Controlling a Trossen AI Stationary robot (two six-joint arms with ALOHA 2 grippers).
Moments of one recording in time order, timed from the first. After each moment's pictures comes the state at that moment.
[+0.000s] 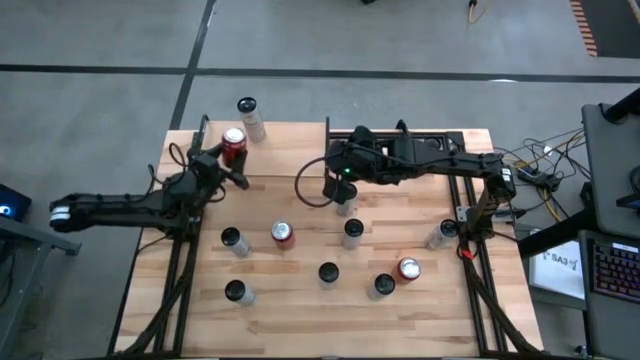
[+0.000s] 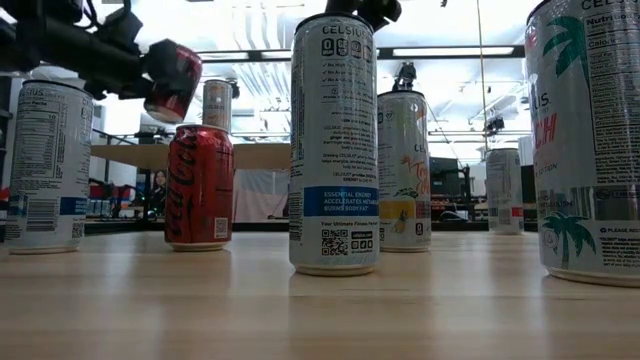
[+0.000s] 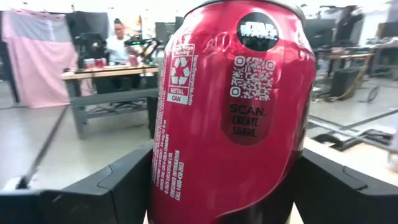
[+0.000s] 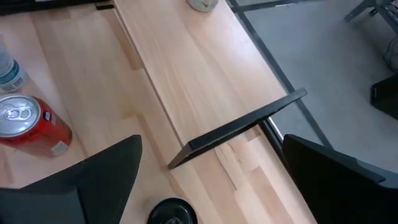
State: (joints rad) left arm 0.16 0.55 0.25 0.39 -0.93 0.06; right arm -0.04 1.79 1.98 -1.06 0.47 0.18
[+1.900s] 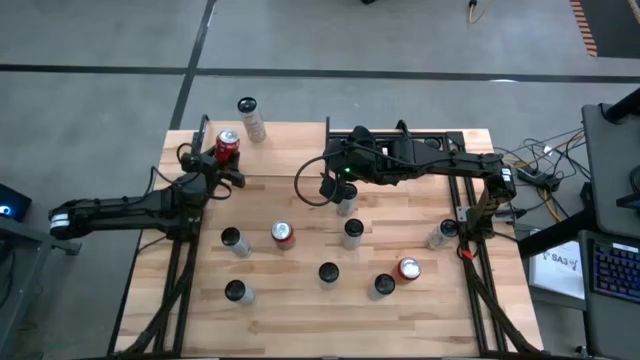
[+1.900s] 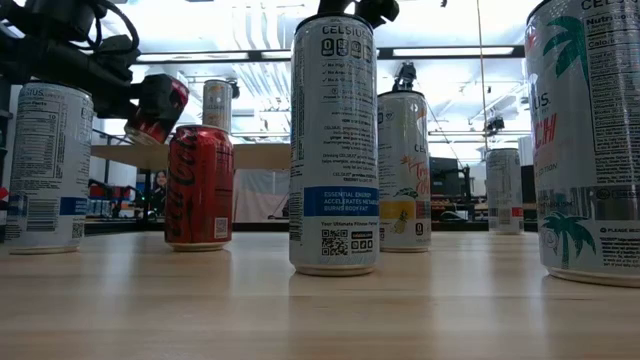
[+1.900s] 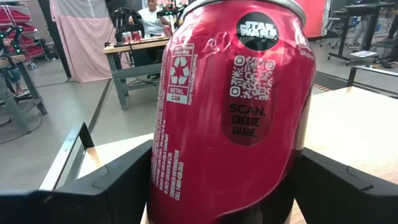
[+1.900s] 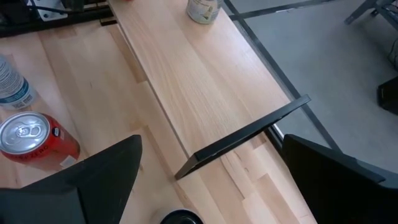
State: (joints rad) left arm 0.22 0.51 0.24 0.09 -1.01 -0.09; right arm -0.04 1.79 1.97 -1.01 0.47 0.21
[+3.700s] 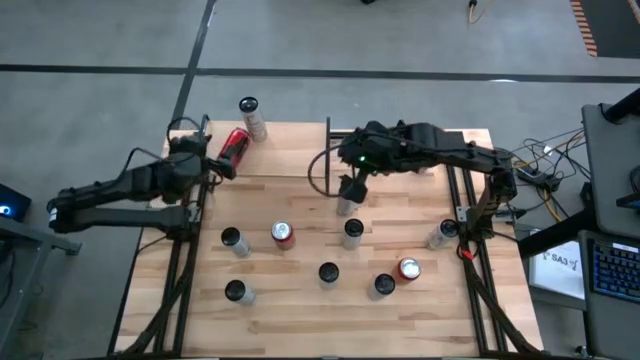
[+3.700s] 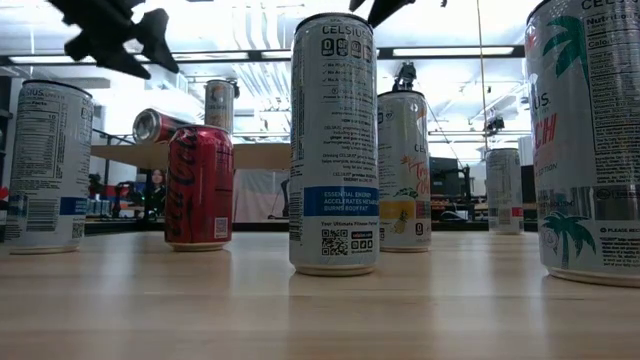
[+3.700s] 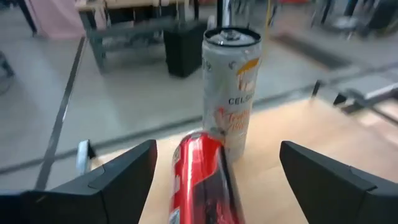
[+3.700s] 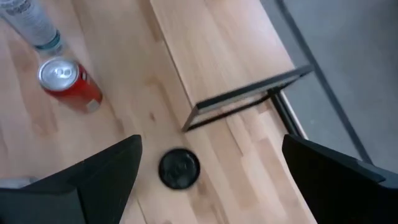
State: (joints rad) left arm 0.19 0.67 0.81 -0.68 -0.90 -0.43; right arm -0.07 1.79 2.18 -1.35 0.31 0.18
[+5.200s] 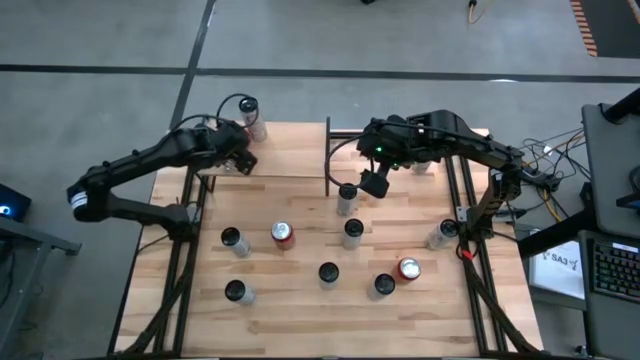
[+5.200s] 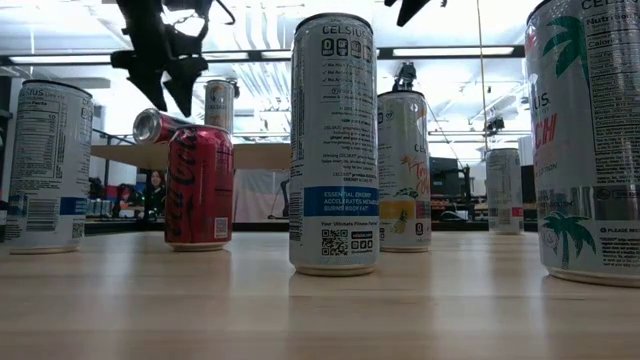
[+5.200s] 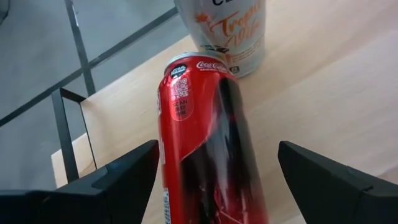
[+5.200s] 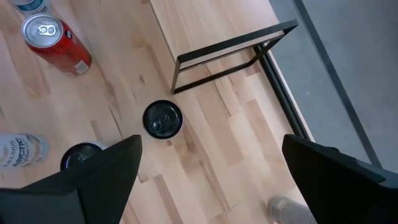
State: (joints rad) left arm 0.47 1.16 1.14 -1.09 -0.56 -0.40; right arm -0.09 1.75 2.25 -1.57 0.28 0.21
